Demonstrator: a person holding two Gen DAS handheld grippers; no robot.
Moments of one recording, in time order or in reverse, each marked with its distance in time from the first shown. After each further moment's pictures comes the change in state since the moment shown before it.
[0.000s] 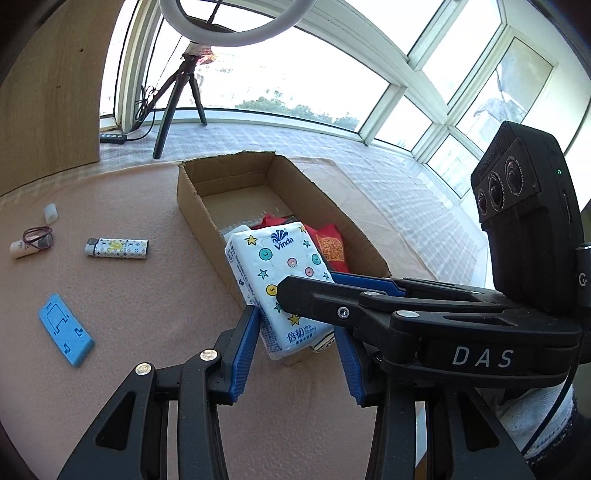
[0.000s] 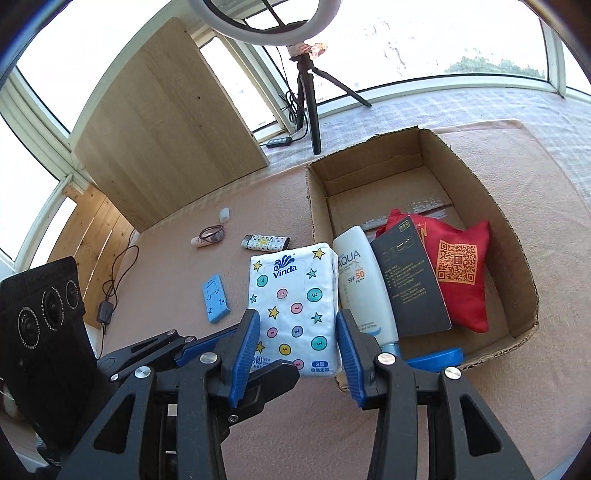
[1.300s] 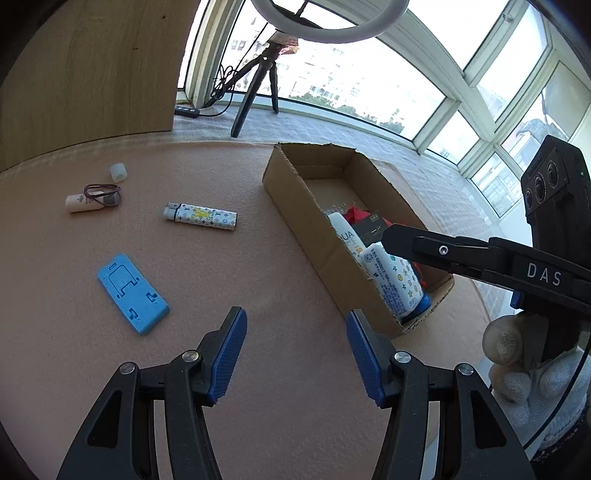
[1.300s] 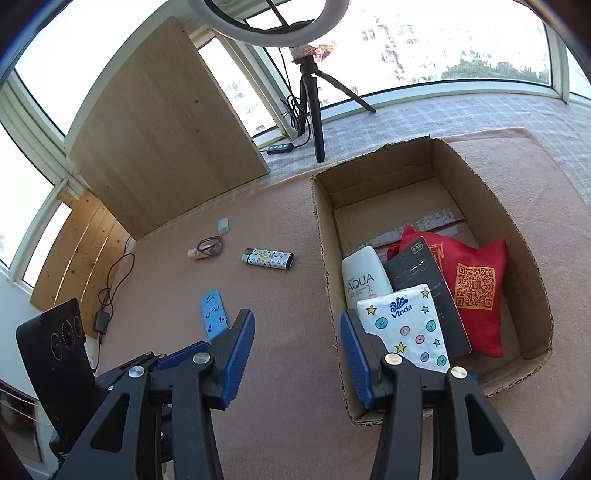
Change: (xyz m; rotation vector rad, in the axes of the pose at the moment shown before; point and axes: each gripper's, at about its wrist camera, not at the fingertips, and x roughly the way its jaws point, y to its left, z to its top) left arm -0.026 0.082 -0.026 -0.156 -0.002 0.152; right arm 0.024 0.022 0.013 -0.015 -0.008 -0.005
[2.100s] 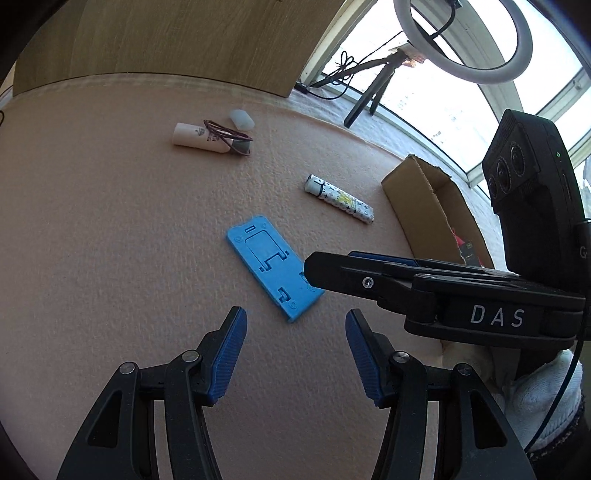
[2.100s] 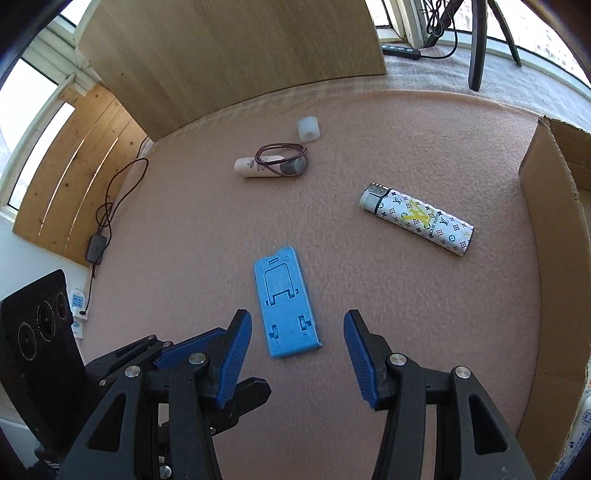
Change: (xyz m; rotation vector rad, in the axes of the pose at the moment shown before) left arm 0.009 0.129 -0.011 -0.227 0.036 0.034; right arm 0.163 0.107 0.001 -0.208 0.342 0.071
